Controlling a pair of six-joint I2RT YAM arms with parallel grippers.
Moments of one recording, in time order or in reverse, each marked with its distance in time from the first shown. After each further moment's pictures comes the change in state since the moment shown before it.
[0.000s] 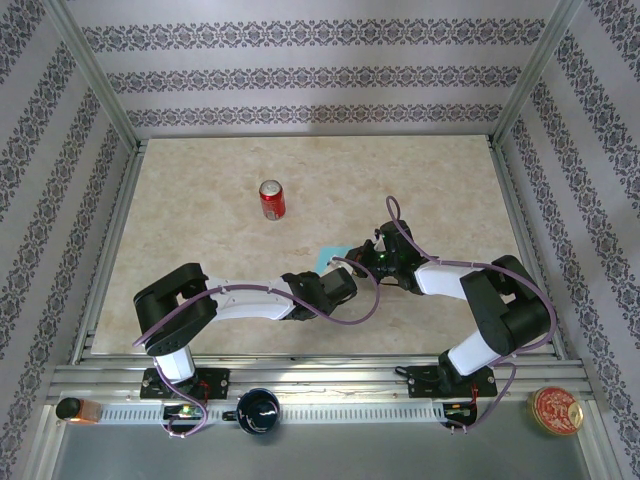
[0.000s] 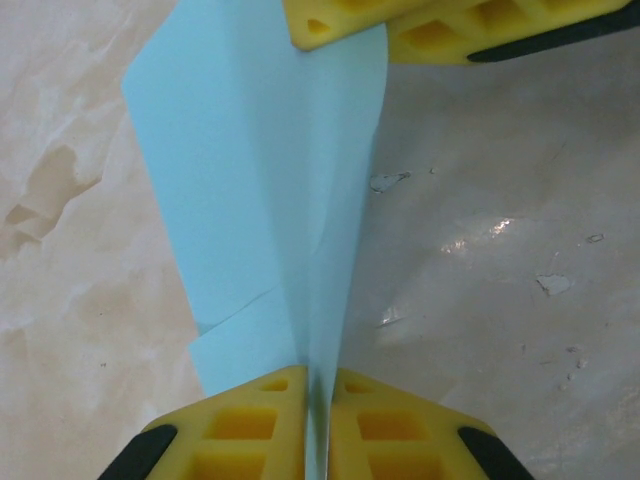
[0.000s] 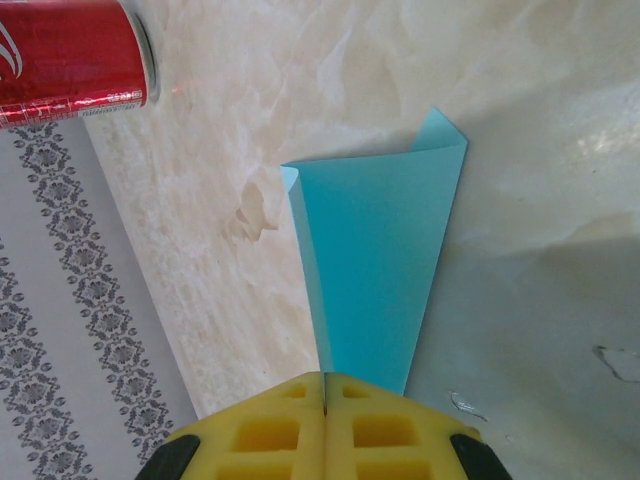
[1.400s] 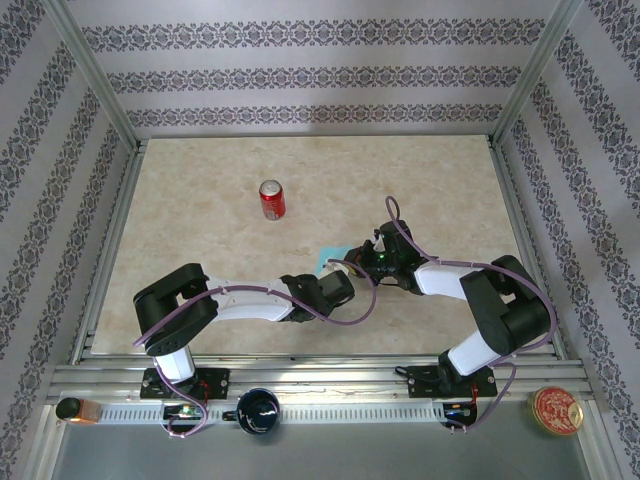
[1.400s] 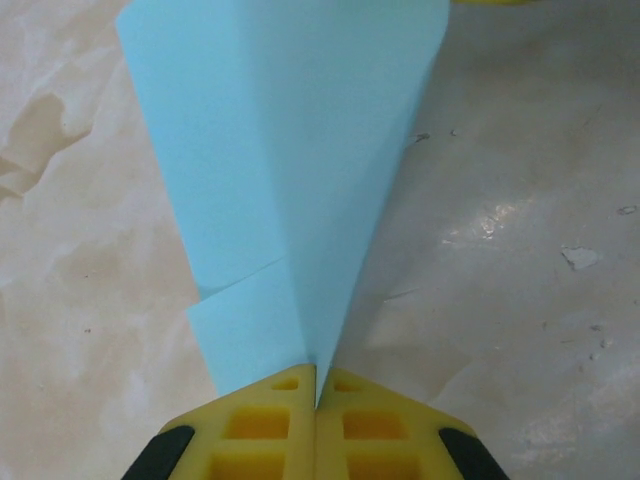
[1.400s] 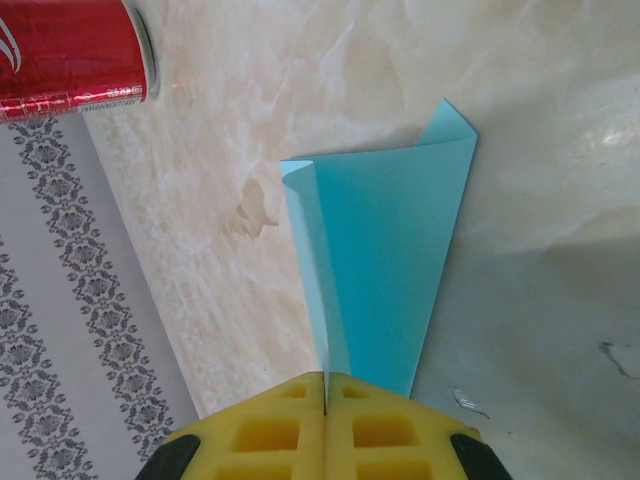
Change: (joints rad) left arm 0.000 -0.002 -0.029 -0.002 0.015 -0.061; right arm 0.000 0.000 0.000 0.001 -0.004 0.000
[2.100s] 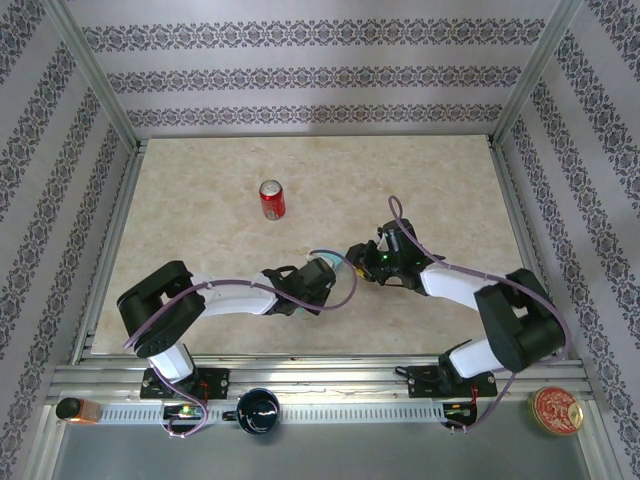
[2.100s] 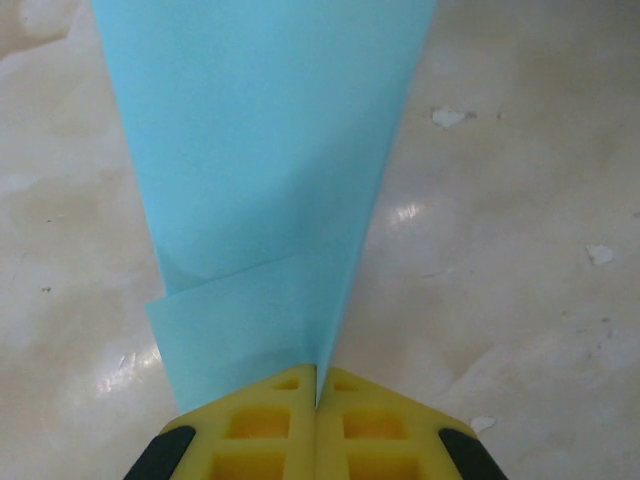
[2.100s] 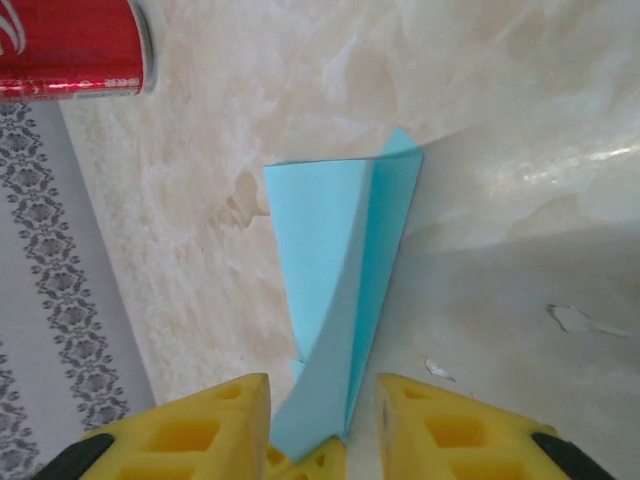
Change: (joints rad) left arm 0.133 -0.080 -0.117 0.124 0.255 -0.100; right arm -0.005 -0.127 0.018 -0.185 0.062 -0.127
